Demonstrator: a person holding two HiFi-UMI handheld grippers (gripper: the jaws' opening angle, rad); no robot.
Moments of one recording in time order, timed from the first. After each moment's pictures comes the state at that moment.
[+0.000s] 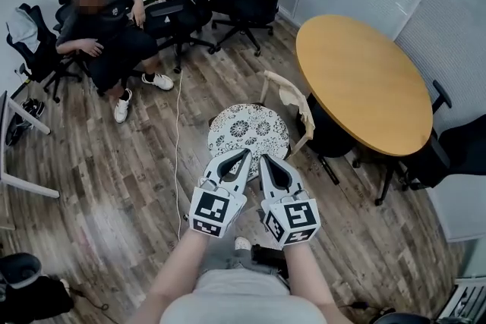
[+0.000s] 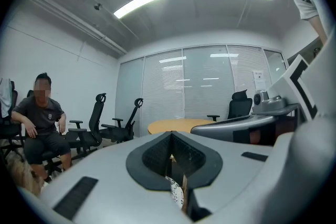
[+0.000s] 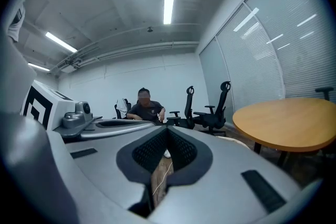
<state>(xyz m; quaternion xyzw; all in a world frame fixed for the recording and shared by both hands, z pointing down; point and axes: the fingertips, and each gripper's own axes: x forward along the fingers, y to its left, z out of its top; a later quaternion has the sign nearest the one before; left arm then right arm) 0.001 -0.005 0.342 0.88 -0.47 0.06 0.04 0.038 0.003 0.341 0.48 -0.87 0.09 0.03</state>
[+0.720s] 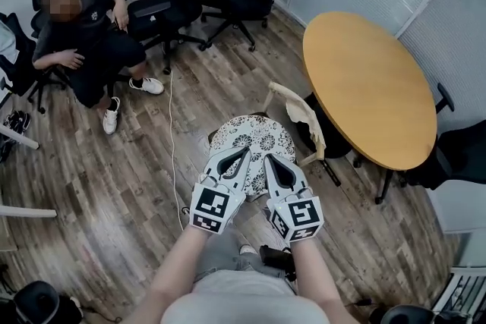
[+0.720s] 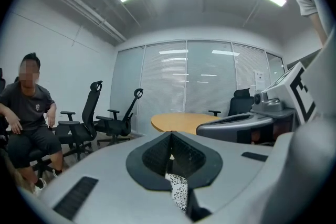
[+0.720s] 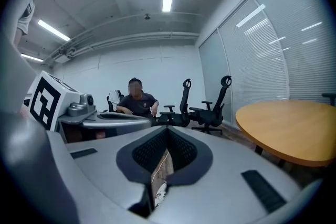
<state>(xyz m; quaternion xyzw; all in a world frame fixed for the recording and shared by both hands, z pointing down) -0.046 -0.145 0.379 0.90 -0.43 0.08 0.09 0.001 -0.132 0.379 0.50 -0.86 0.09 0.07</state>
